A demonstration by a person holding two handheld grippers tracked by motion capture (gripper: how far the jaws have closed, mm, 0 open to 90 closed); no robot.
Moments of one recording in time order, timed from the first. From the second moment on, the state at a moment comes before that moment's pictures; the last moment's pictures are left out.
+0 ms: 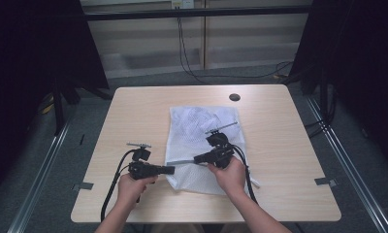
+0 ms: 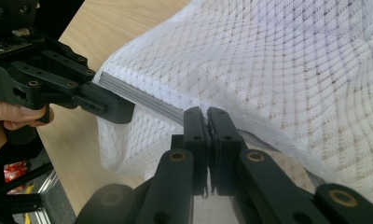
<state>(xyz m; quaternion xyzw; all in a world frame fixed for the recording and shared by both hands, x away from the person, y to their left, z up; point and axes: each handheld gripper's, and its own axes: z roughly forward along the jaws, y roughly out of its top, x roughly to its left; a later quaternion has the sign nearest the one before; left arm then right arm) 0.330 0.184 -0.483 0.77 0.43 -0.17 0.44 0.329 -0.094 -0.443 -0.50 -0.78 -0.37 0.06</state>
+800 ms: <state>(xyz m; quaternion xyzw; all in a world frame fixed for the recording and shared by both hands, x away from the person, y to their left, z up) 0.330 0.185 -0.483 0.77 0.43 -0.17 0.44 0.328 -0.109 -0.444 -0.51 -0.78 -0.37 0.06</state>
